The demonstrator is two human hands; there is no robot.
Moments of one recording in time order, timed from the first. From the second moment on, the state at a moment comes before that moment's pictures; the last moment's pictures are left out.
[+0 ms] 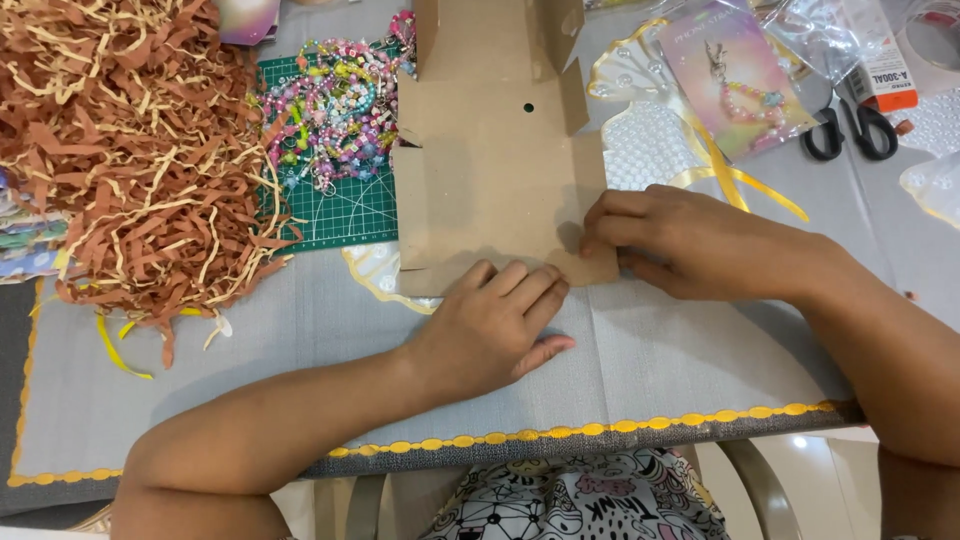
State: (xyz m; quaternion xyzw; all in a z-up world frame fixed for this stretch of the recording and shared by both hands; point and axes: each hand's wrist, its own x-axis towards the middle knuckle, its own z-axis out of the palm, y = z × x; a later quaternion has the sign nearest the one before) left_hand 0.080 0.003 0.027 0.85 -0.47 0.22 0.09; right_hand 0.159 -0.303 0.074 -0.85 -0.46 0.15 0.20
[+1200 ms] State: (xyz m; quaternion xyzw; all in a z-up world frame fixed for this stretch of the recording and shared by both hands) left_hand 0.082 0.001 0.028 0.86 -0.47 0.20 0.06; right_hand 0.168 -0.307 0.068 -0.88 -0.43 0.04 0.17
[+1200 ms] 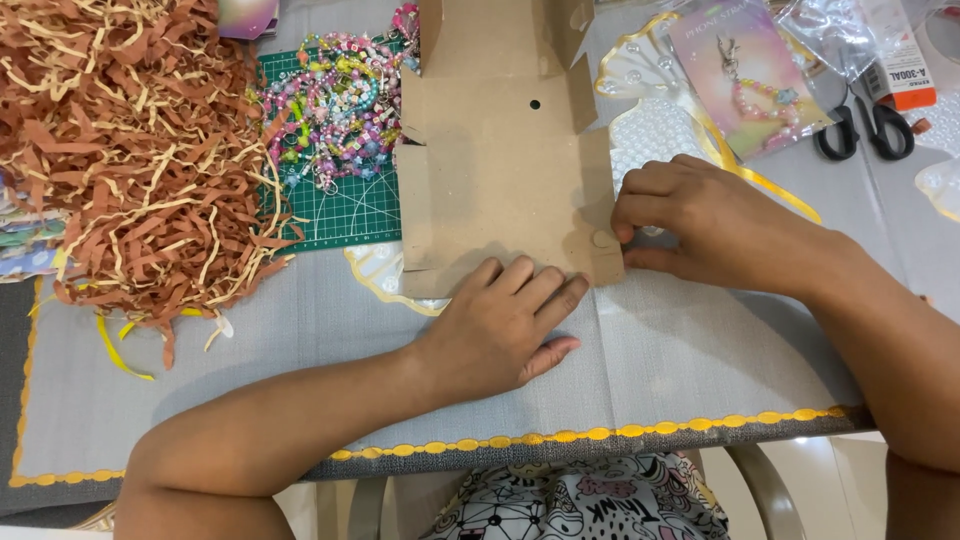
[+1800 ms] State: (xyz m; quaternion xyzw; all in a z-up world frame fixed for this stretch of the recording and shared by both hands) left_hand 0.082 0.002 0.026 0.85 -0.48 0.20 0.07; right_hand 0.178 -0.316 0.060 -0.85 -0.51 0.00 0.17
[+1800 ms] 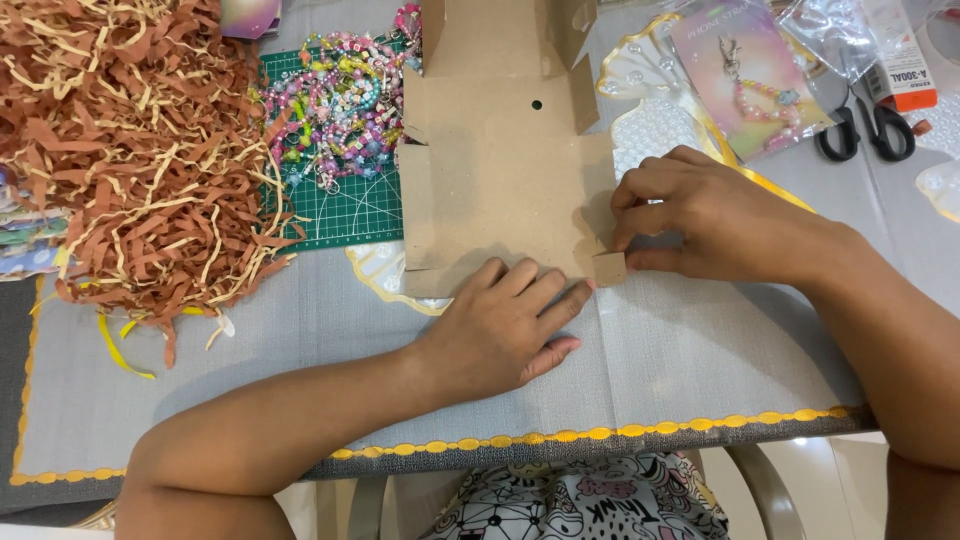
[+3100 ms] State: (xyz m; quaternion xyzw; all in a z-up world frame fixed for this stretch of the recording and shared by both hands) left_hand 0.081 -0.012 0.014 0.82 -0.50 0.23 0.13; right_hand 0.170 -0.279 0.026 -0.85 -0.32 0.10 0.41
